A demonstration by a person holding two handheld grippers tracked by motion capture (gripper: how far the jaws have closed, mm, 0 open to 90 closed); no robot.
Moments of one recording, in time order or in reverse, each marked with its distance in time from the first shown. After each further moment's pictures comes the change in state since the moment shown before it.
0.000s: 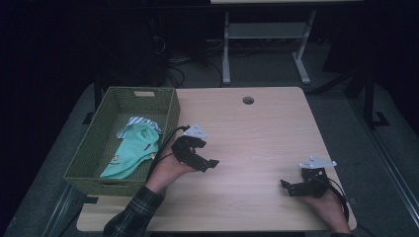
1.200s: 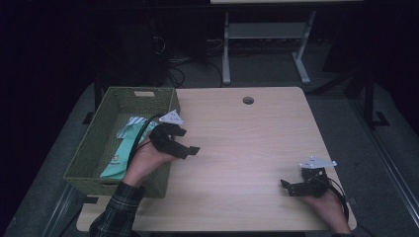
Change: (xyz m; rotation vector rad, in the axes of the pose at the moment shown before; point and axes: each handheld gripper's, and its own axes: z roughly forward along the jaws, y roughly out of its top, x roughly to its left) left arm 0.033 -0.003 -0.055 -0.012 0.077 -0.046; right arm 0.000 0.000 0.000 0.000 -0.003 0.007
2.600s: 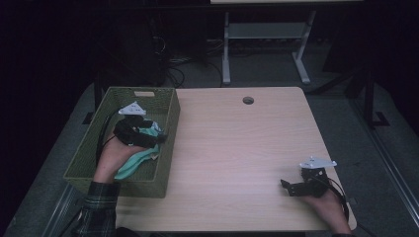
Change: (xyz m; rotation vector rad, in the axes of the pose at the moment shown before) left arm 0.051 -0.034 -0.063 -0.060 0.159 -0.120; right arm 0.000 0.000 0.000 0.000 0.000 -0.001
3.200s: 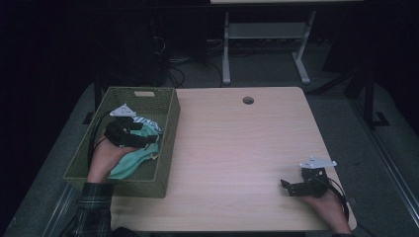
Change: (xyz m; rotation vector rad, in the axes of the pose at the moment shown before) left arm 0.021 -0.019 -0.004 0.029 0.059 -0.030; right arm 0.000 0.000 0.000 0.000 0.000 0.001
